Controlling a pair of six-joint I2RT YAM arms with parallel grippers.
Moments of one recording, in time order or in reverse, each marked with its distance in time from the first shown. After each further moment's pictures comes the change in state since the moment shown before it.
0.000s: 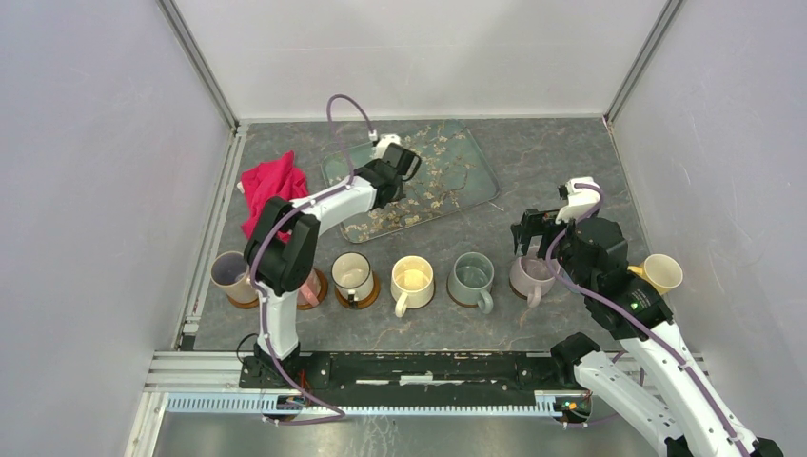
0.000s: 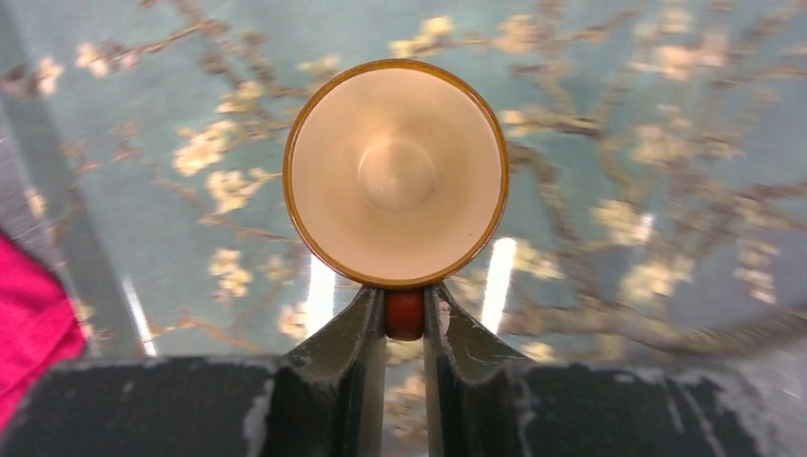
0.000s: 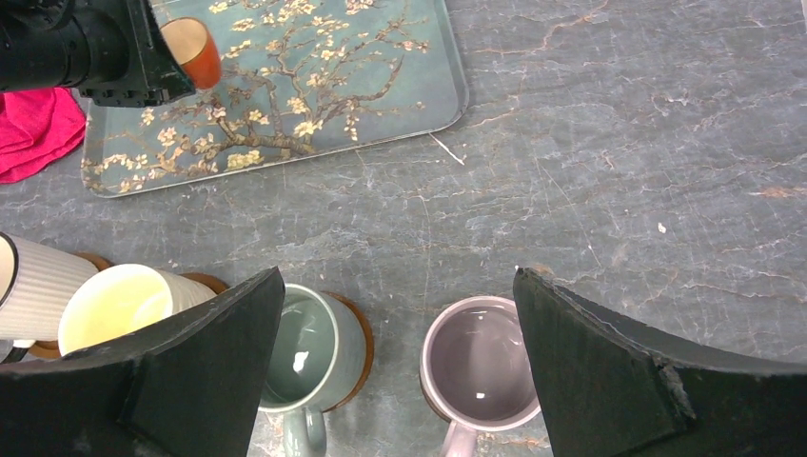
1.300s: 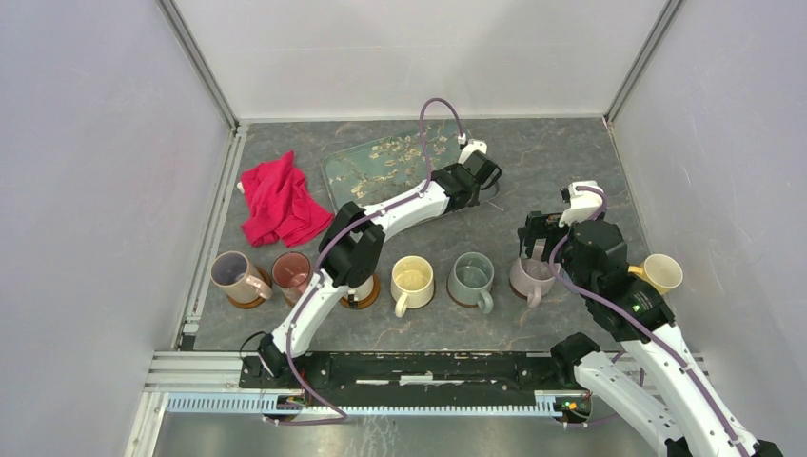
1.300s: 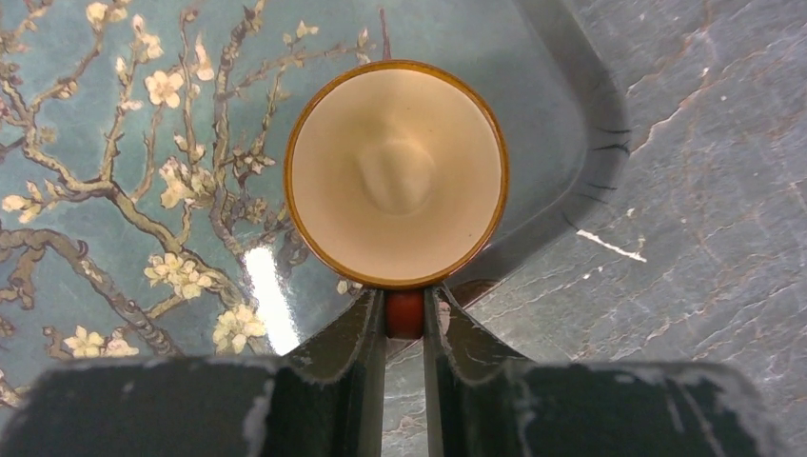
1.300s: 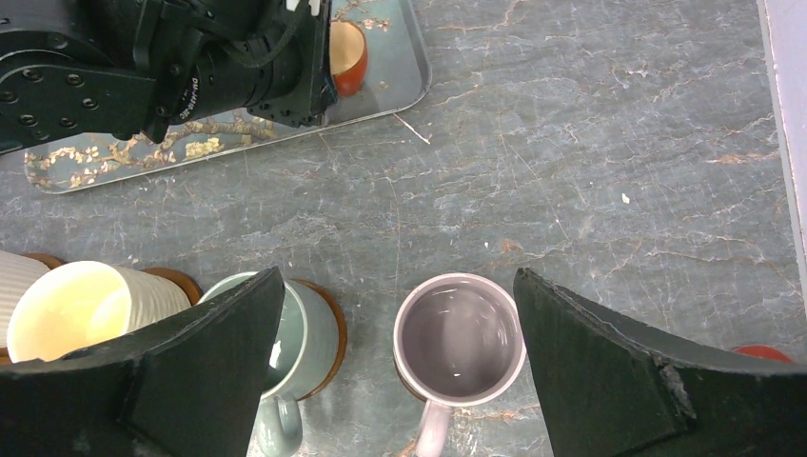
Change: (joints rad) left arm -0.281 0.454 0.679 -0.148 0.041 0.040; right arm 0.000 -0.012 0.000 -0.061 0.067 0.000
